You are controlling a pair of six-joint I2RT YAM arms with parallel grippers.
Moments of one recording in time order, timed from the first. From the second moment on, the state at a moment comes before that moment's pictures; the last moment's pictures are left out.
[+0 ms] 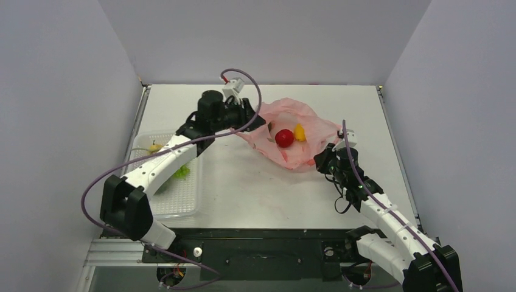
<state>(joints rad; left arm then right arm) -0.50 1.48 1.24 -0.05 0.41 -0.54 0.35 0.90 0.50 -0.07 0.07 0.48</state>
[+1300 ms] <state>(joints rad) -0.79 2.43 1.95 -0.20 -0.23 -0.28 0.35 1.03 0.55 0.00 0.03 0.53</state>
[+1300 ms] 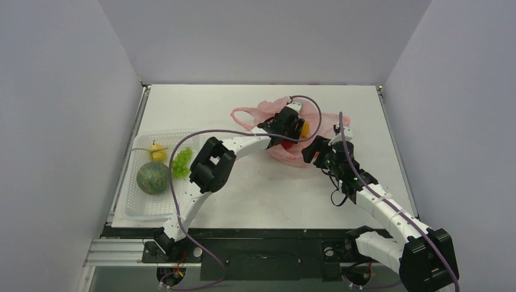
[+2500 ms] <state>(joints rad) -0.79 2.06 1.56 -0.01 -0.10 -0.34 0.38 1.12 0.53 0.20 0.16 0.53</state>
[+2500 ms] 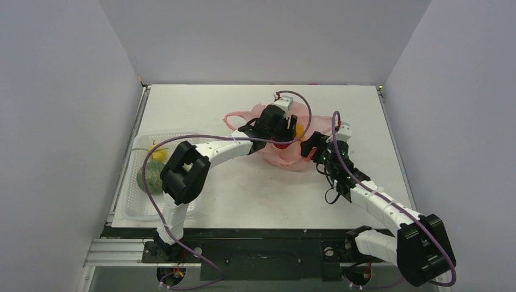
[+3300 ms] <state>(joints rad) -0.65 1.33 1.28 -0.27 -0.09 -0.36 0.41 1.16 0.53 0.19 0.27 0.50</state>
